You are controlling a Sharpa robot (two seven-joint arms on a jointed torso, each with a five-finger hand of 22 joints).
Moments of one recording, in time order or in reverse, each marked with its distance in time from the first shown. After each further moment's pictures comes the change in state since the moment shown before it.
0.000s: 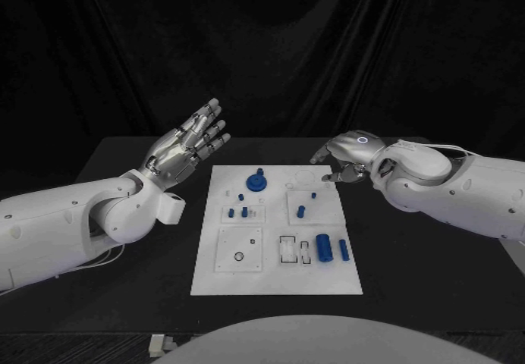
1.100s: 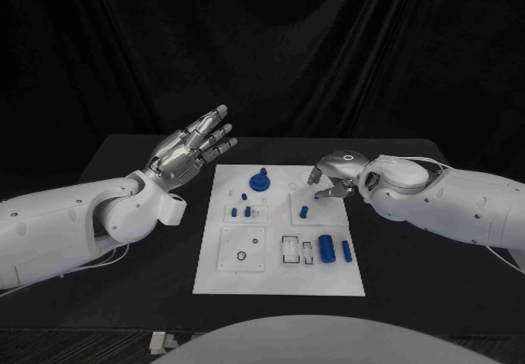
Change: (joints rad) left arm -0.007 0.010 0.000 -0.014 0.036 0.085 0.004; left_hand 0.109 0.086 -0.031 -0.021 0.206 0.062 0.087 0.000 0.008 0.000 0.079 0.000 0.001 -0.001 0.087 0.000 0.000 0.000 0.004 0.094 0.000 0.038; right arm -0.071 0.093 0.000 -0.126 0.034 0.066 0.072; right_hand -0.003 0.032 0.036 -0.061 0.059 0.099 0.052 0.015 0.007 0.111 -0.005 -0.017 -0.058 -0.013 0.022 0.010 -0.002 0.000 -0.003 0.011 -0.009 0.008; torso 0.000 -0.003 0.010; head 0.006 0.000
